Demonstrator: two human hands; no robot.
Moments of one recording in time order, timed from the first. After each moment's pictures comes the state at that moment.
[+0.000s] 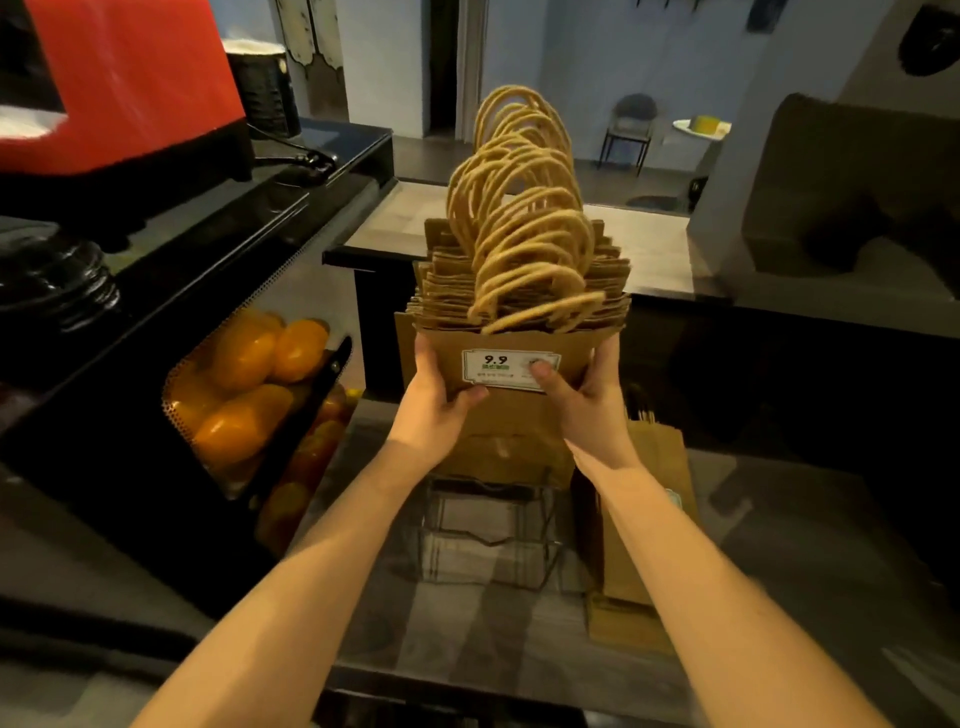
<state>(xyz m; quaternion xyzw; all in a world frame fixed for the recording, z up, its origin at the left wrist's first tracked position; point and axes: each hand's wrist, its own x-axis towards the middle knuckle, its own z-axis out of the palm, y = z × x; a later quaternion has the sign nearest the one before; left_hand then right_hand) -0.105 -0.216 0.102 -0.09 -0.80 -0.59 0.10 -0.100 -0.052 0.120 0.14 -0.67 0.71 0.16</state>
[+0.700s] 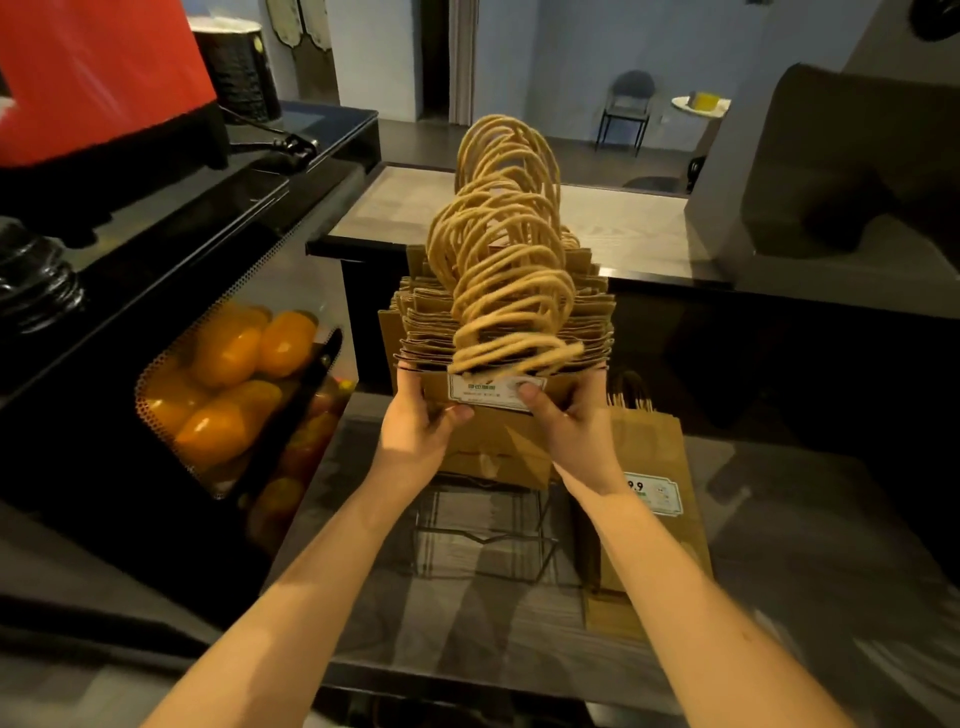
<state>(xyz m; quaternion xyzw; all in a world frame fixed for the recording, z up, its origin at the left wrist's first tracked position) -0.101 -0.219 0.068 -0.06 -0.81 -0.57 0.16 -0.092 -0.051 0.089 0.13 -0.70 0.68 0.18</state>
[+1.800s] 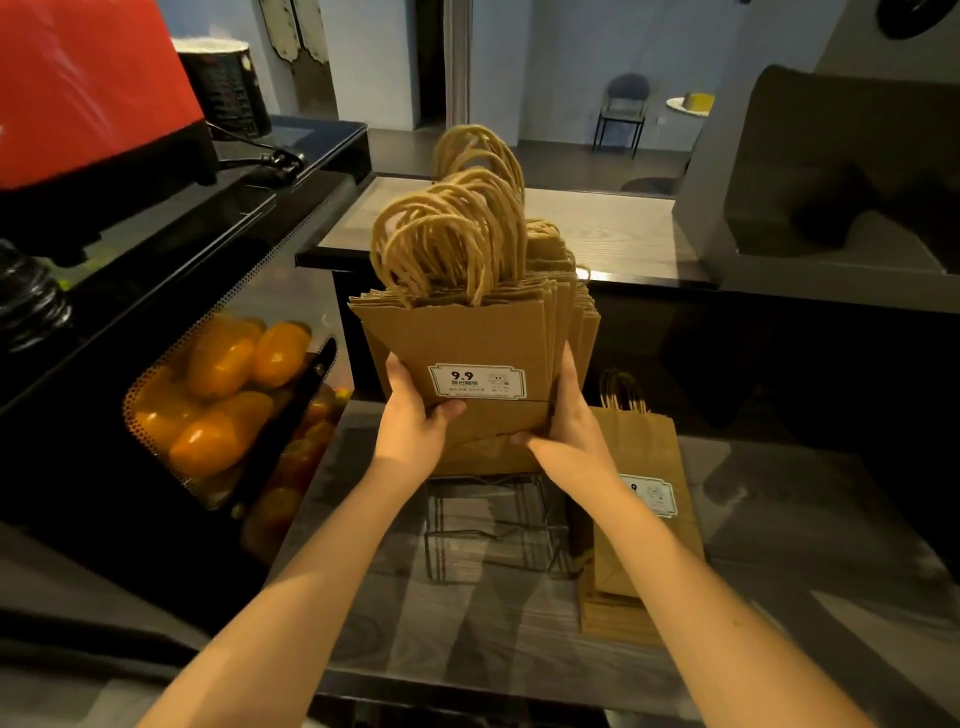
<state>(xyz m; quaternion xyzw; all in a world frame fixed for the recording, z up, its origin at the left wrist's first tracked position) -0.107 -0.205 0.078 0.02 -0.84 -0.53 0.11 -0.096 -0.030 0.085 0.10 -0.87 0.48 0.07</state>
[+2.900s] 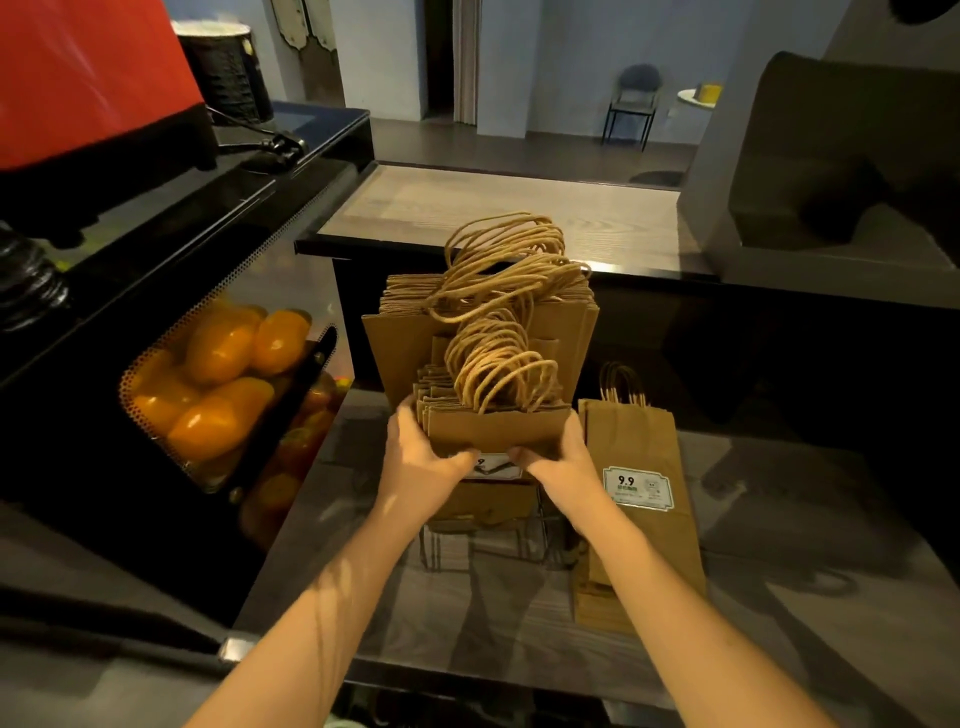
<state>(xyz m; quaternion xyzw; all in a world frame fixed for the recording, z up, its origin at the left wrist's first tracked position) -0.083 -0.199 0.040 0.08 -0.84 -0.54 0.06 -0.085 -0.023 0.036 -0.01 -0.79 0.61 -0.02</state>
